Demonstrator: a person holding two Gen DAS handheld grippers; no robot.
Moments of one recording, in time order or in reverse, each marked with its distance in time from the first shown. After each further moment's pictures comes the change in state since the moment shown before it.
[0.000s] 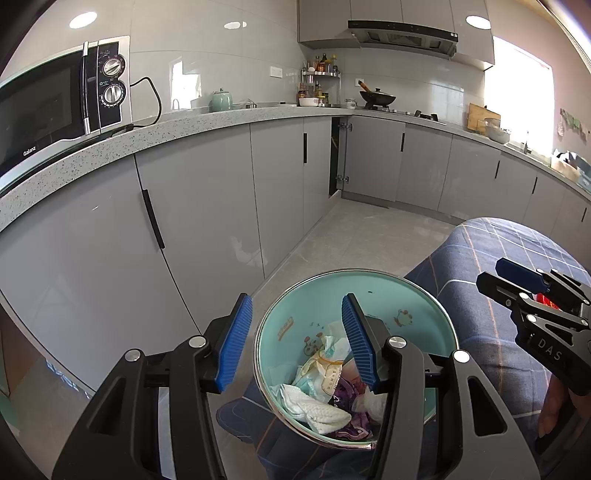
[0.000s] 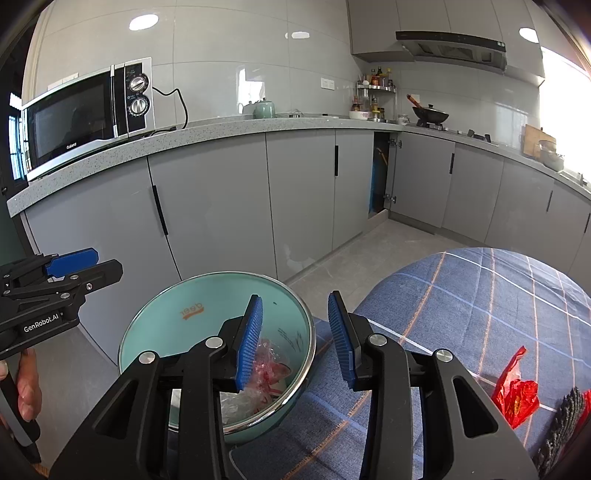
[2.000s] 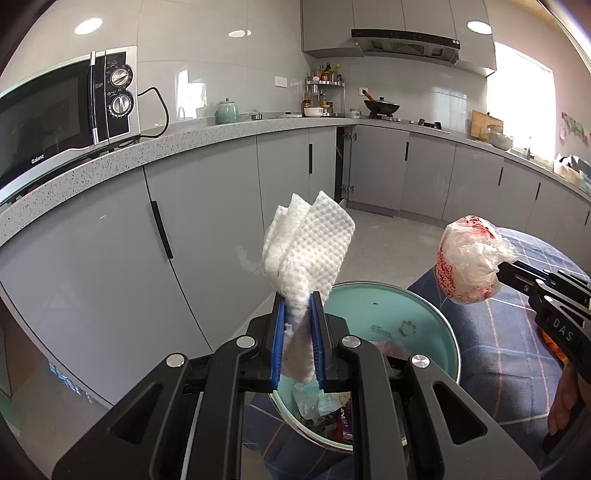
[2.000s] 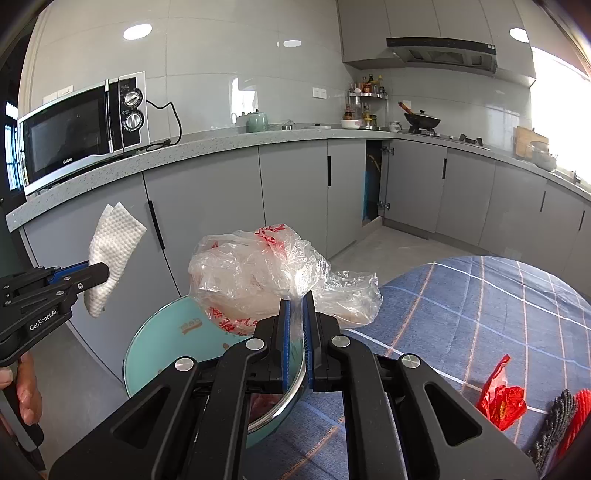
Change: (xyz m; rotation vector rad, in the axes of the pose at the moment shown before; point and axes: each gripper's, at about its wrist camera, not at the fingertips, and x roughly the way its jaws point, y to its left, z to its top) left arm -0.012 0.002 0.008 0.000 -0.035 0.019; right arm -0.013 -0.002 0.011 0.022 -0.036 -0.017
